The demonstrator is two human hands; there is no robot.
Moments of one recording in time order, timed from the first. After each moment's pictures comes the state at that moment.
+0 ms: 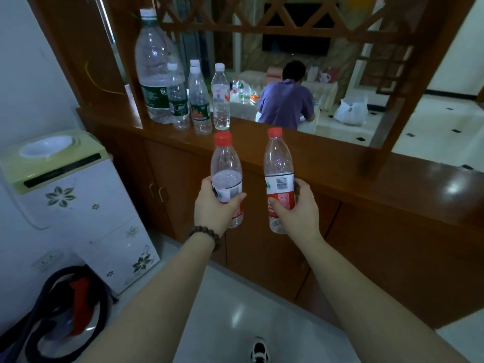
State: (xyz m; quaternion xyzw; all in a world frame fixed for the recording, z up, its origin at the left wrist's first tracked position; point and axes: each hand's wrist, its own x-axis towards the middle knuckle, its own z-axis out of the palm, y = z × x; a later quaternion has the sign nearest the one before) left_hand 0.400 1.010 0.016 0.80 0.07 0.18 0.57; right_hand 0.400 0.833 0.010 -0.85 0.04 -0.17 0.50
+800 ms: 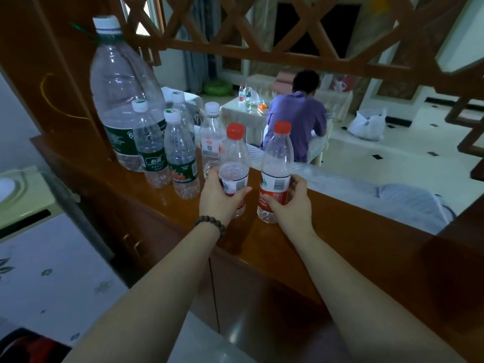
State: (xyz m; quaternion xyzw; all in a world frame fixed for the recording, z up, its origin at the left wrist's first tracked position) left_hand 0.729 1.011 0.051 0.83 0.06 0.21 0.51; right_hand 0.725 0.853 0.049 -0.81 0.02 -0.12 0.58
